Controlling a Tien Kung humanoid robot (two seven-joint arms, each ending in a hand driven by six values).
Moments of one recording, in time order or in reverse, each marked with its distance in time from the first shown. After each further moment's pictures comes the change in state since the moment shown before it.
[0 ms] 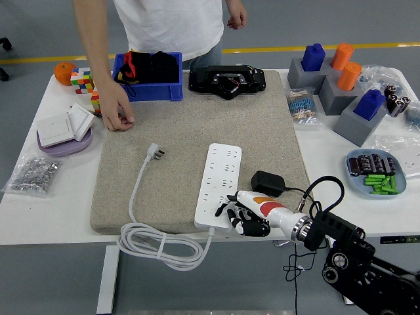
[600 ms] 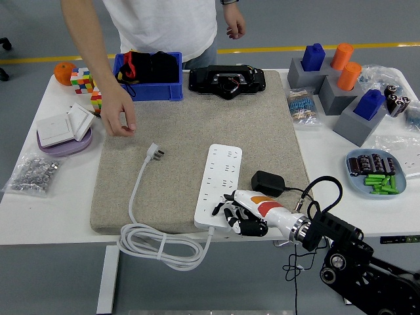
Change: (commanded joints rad) left arm 0.000 0.002 0.000 0.000 0.001 -0.001 0.001; right arm 0.016 0.002 -0.026 -0.013 0.006 -0.045 0.044
